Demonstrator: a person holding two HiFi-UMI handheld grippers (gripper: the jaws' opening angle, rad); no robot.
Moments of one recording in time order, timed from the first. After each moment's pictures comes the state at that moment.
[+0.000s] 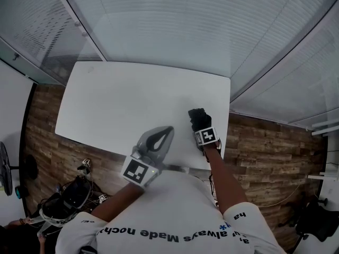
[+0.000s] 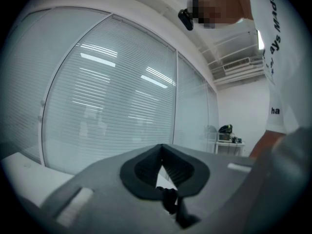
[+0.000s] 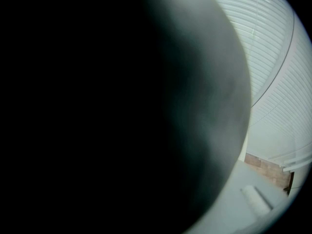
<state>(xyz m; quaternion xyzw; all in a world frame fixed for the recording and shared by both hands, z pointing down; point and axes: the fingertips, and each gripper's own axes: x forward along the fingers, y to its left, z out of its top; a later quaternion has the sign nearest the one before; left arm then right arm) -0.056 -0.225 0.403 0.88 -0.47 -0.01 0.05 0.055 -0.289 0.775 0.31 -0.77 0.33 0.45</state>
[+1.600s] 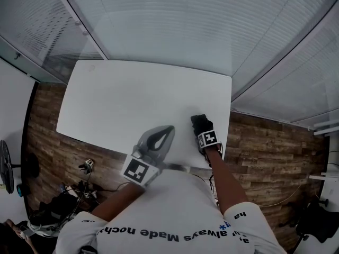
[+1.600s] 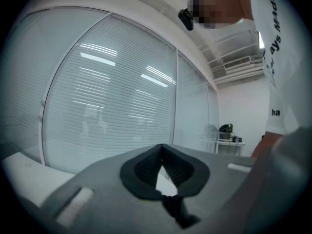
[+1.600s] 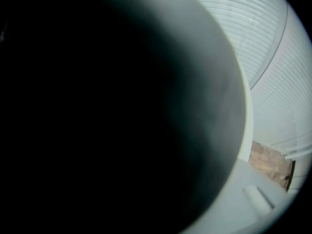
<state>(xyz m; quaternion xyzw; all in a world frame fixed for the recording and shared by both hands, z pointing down) -0.049 -0.226 0.404 0.88 -0.48 -0.01 0.06 0.084 -0.260 0.813 0.30 -0.73 0.38 0.48</state>
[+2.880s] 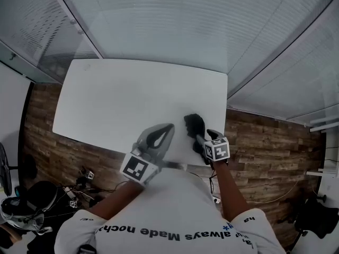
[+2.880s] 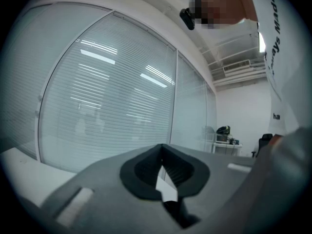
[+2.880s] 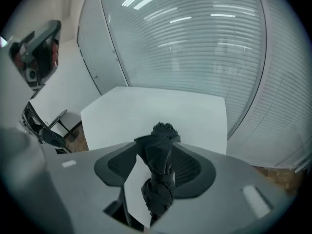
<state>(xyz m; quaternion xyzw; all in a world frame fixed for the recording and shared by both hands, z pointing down) -0.041 -0.225 0.409 0.88 -0.46 -0.02 0.07 0.086 -0.257 0.682 0.34 -0.83 0.28 0.34</state>
